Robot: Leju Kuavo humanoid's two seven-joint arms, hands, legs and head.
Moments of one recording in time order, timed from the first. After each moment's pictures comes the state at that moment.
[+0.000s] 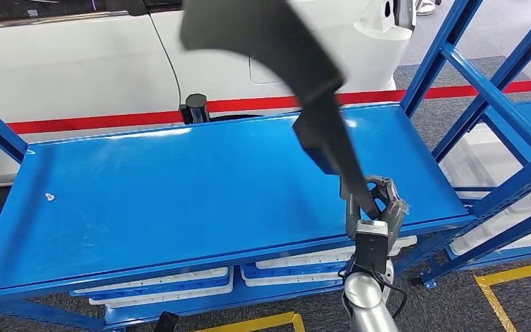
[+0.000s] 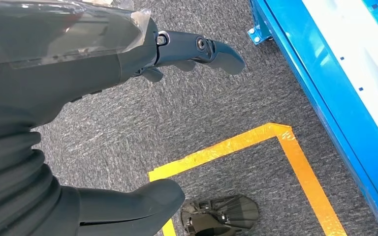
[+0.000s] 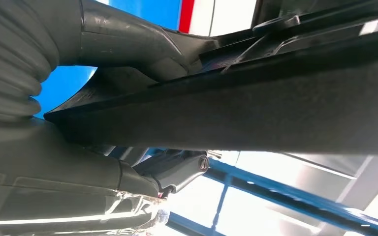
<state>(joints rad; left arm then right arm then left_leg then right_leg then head) -0.12 -0.24 0.37 -0.33 -0.71 0.32 -0.02 -0.11 0.14 0.20 -1.43 0.35 -0.68 -0.49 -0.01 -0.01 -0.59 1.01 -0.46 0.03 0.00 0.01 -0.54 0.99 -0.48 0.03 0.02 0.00</state>
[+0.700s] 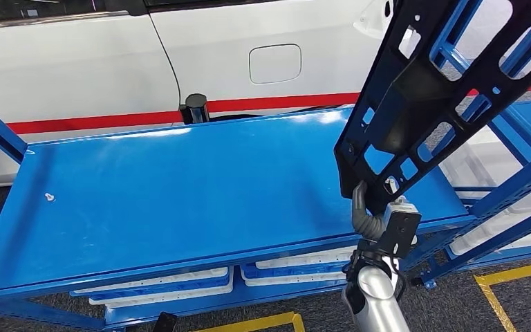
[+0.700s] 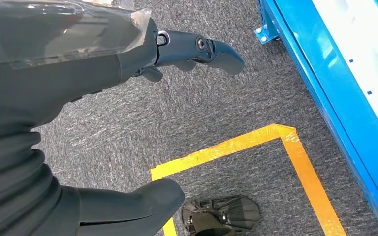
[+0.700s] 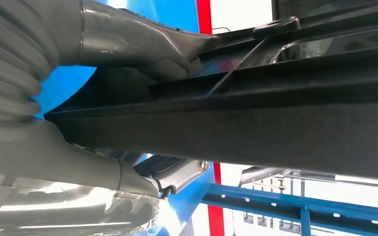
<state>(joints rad) -0.12 -0.24 0.36 -0.32 -0.67 0.34 -0.01 -0.14 0.11 0.18 -1.40 0.05 -0.49 -0.40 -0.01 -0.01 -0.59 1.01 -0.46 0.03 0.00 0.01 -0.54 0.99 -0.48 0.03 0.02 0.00</state>
